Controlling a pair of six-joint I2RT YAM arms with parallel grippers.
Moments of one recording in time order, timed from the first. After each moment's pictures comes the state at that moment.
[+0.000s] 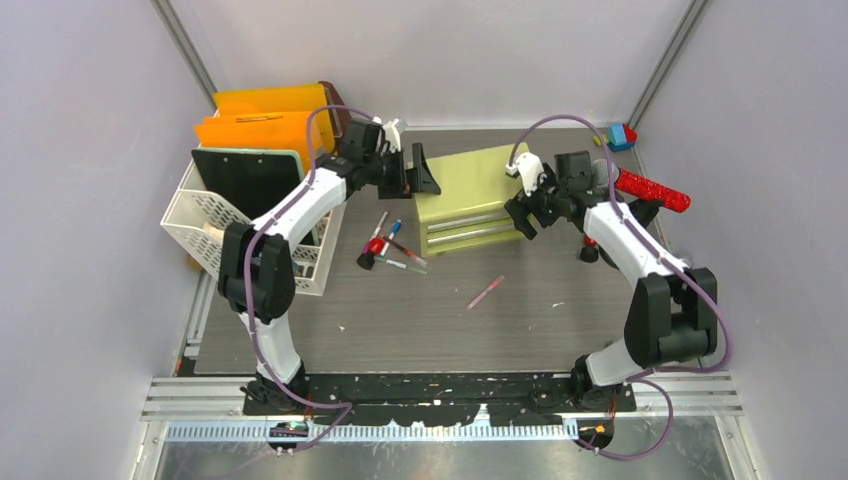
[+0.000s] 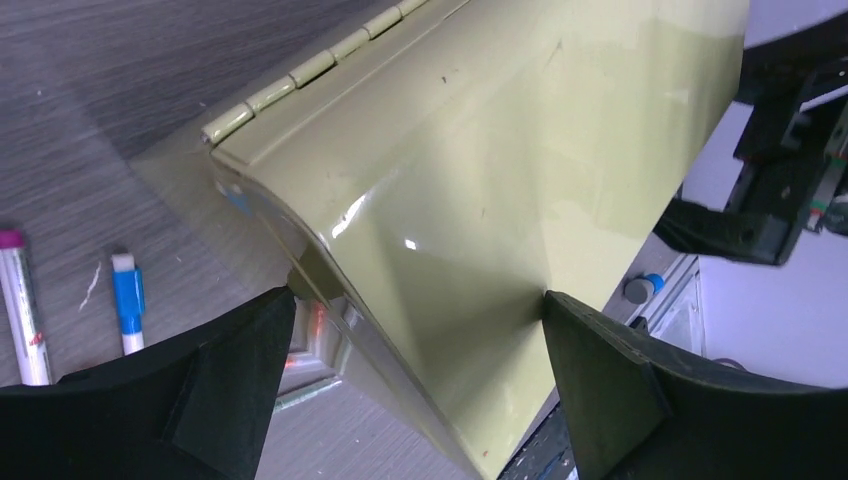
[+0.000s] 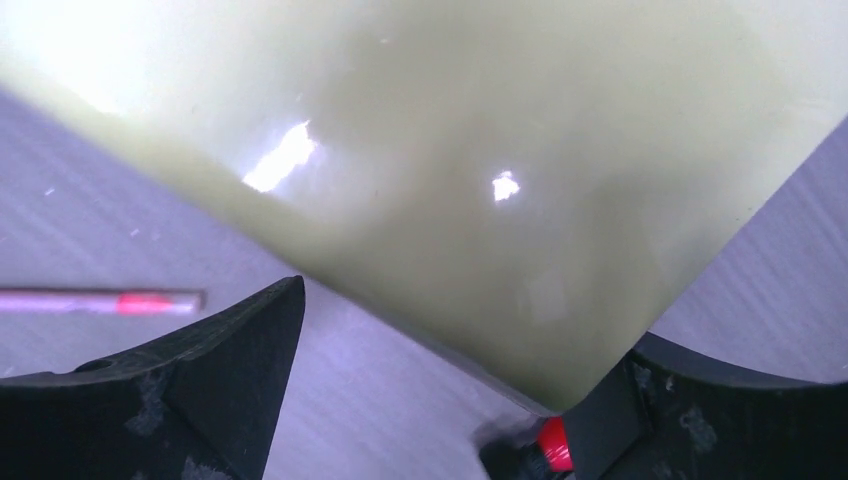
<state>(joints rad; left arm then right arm) -0.41 1.83 1.53 -0.40 0.52 -0.48 0.16 1.52 1.13 -0.44 -0.30 -0.62</state>
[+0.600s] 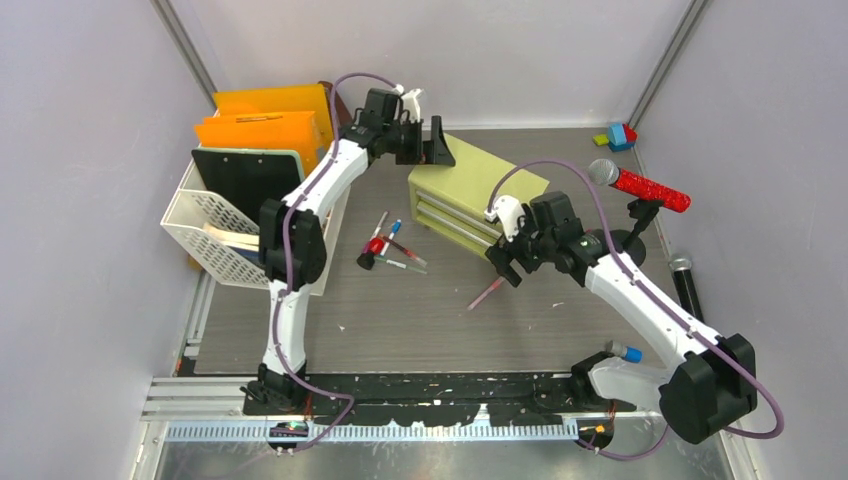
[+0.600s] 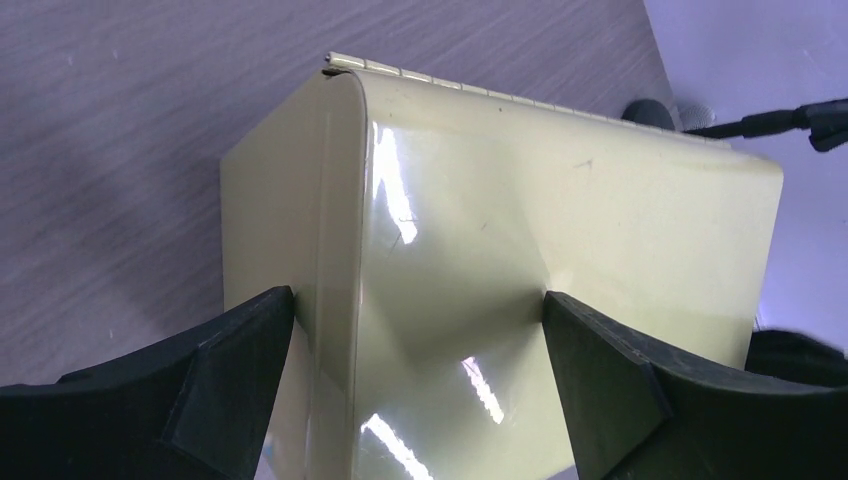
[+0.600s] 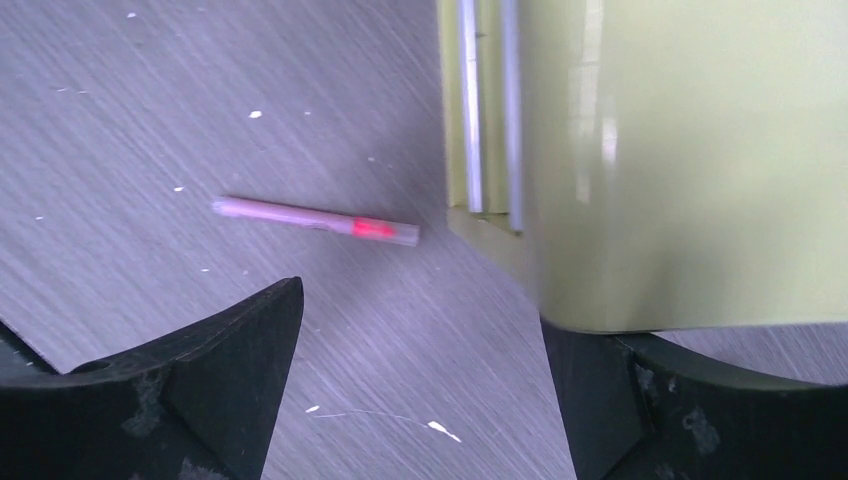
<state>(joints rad) -0.41 2.16 2.02 -0.51 0.55 -0.33 0.42 1.15 0.89 -0.57 -0.22 -0.45</state>
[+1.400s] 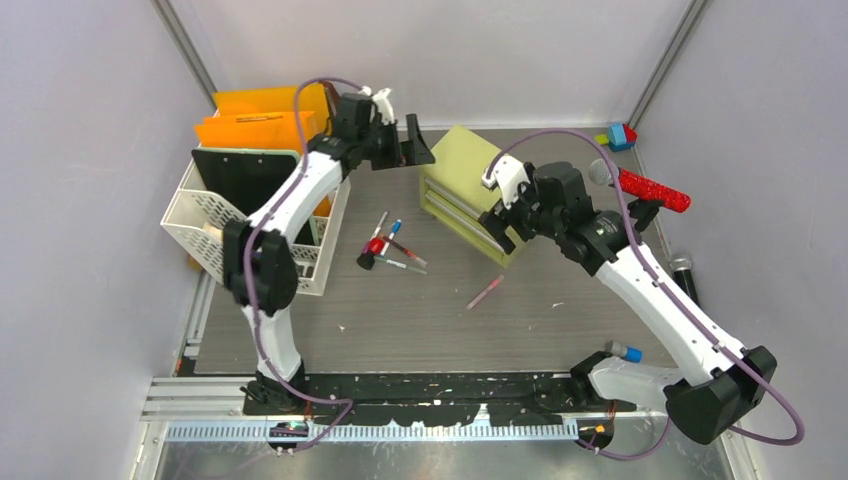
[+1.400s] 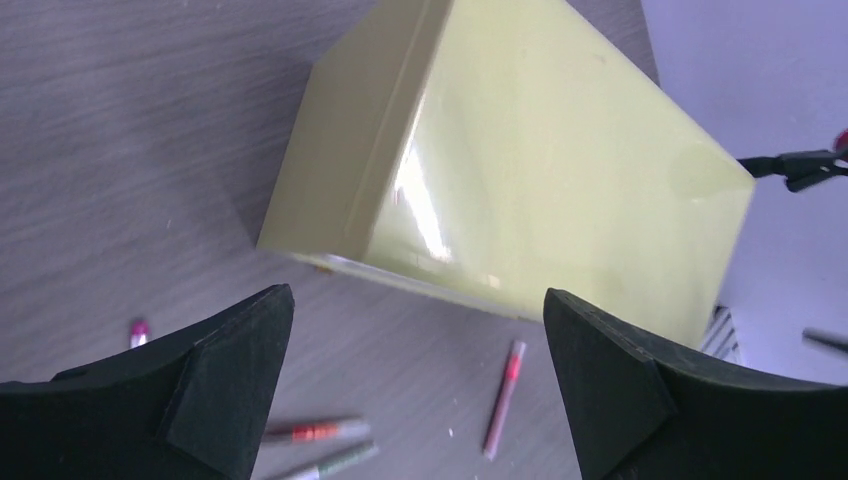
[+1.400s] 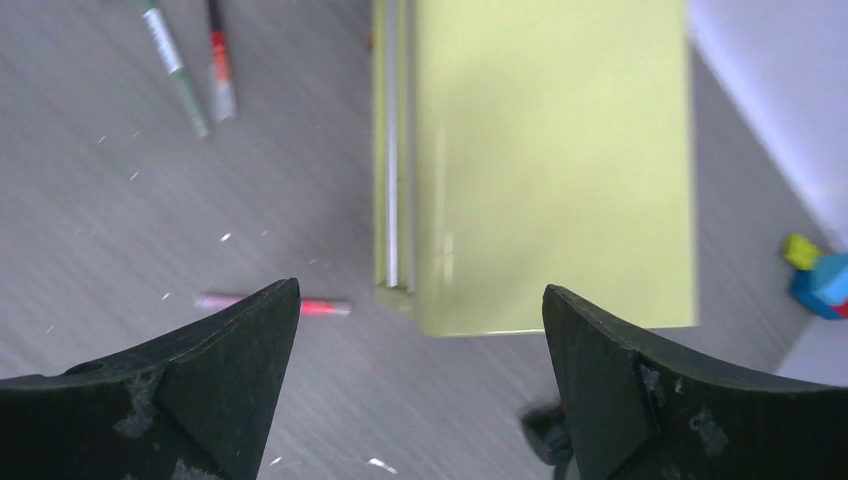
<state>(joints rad) -0.38 1.99 1.87 -0.48 0.44 -0.40 0.52 1.13 1.14 -0.63 -0.08 -0.40</state>
